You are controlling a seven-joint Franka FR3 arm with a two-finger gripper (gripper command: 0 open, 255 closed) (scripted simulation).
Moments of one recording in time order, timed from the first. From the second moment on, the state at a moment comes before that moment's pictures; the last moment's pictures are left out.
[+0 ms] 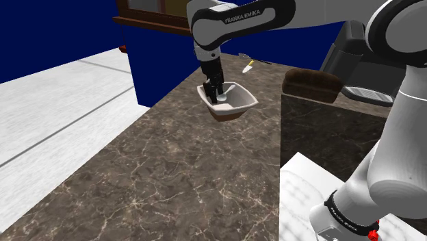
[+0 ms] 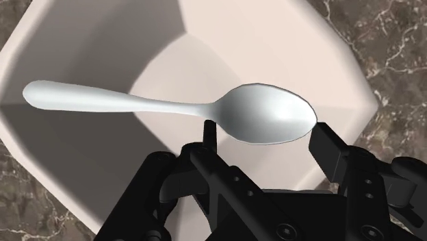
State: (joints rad) arm 0.10 0.27 0.13 -1.66 -0.17 1.66 -0.19
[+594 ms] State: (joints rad) arm 0.10 0.27 0.13 -1.66 -0.17 1.66 -0.19
